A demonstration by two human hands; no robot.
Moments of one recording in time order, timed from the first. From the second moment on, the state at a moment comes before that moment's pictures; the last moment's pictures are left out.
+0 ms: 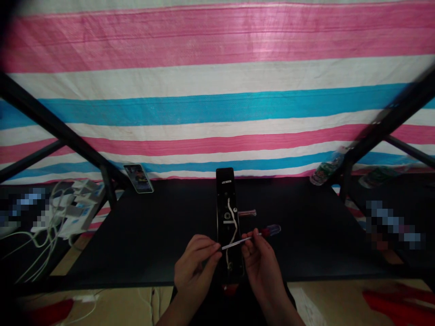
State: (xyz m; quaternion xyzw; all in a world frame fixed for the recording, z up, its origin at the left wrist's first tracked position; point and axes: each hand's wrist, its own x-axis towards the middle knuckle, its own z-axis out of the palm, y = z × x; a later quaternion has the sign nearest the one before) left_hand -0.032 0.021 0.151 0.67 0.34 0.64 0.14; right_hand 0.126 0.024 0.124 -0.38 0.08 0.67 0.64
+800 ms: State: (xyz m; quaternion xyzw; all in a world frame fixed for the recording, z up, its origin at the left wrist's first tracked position) left_hand -0.033 0.019 0.153 0.57 0.46 0.60 0.32; right_hand 0.128 0.020 0.122 -0.36 0.02 0.65 0.67
